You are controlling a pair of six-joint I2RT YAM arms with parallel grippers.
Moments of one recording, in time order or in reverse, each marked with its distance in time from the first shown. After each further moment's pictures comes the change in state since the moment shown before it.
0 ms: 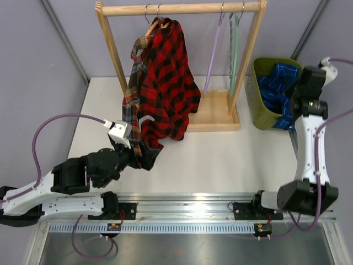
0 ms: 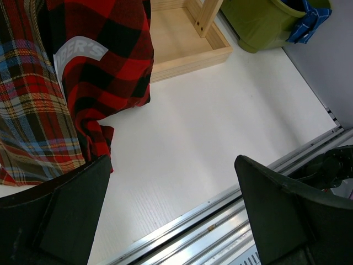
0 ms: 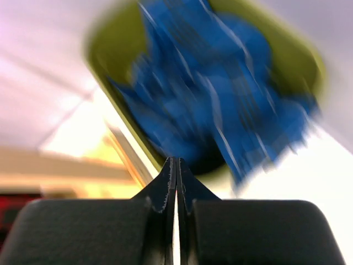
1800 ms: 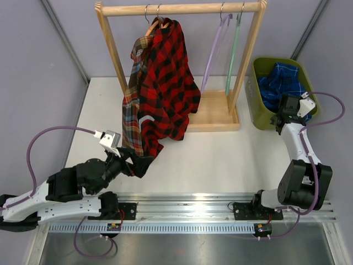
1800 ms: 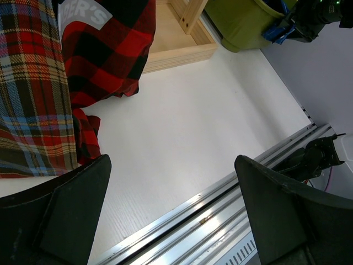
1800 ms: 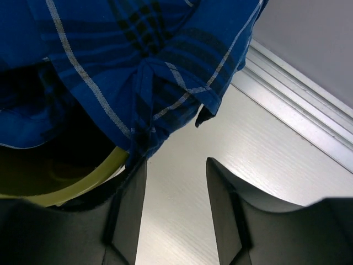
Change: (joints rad) left arm 0.001 -0.241 -0.216 0.071 0.053 -0.031; right arm 0.007 -0.003 -0.536 0.159 0.220 0.097
